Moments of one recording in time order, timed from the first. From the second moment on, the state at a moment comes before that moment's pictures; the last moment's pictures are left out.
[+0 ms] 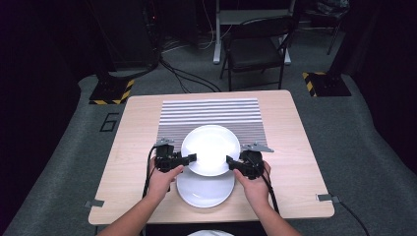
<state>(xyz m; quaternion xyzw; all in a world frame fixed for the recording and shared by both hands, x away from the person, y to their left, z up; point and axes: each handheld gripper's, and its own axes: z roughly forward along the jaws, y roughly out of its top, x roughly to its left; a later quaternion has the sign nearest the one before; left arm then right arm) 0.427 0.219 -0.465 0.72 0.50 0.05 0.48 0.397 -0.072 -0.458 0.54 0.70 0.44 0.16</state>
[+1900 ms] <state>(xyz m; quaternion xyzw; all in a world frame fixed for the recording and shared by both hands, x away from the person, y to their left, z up) 0.485 0.231 -0.441 0.69 0.52 0.07 0.50 0.456 -0.055 -0.428 0.53 0.69 0.45 0.18</state>
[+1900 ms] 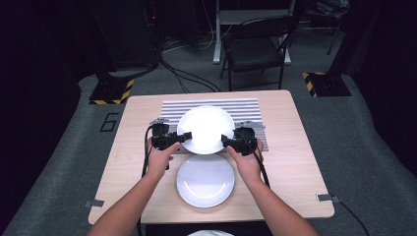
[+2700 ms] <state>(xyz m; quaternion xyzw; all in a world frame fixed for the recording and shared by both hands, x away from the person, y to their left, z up) 0.511 0.234 -0.450 0.67 0.54 0.07 0.50 0.483 -0.050 -0.436 0.54 0.70 0.44 0.19</state>
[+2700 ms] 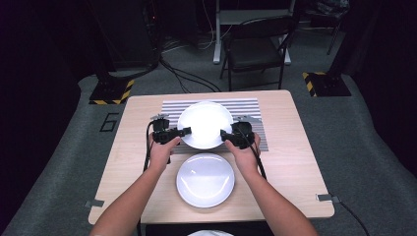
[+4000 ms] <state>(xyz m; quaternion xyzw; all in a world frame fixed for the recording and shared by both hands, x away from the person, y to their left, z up) 0.545 0.226 -0.456 0.67 0.55 0.08 0.49 0.519 -0.047 -0.445 0.55 0.69 0.42 0.20</state>
